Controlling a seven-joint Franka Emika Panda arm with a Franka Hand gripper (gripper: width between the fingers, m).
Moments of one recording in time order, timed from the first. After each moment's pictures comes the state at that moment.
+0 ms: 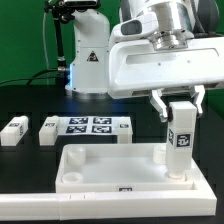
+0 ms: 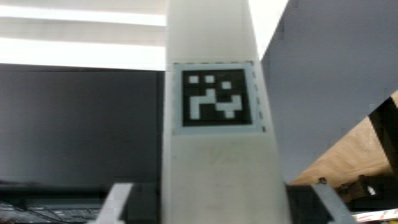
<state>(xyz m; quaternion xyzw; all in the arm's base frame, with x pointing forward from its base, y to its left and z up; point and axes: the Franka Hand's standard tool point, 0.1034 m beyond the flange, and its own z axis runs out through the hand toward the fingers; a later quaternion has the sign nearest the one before) 0.624 0.115 0.125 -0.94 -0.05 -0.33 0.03</state>
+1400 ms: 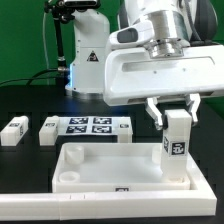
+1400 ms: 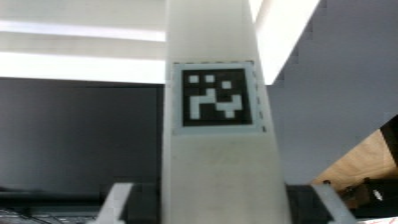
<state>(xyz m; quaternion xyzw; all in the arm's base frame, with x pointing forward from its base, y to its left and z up) 0.629 0.111 0.114 -0.94 -0.05 -0.33 0.03</state>
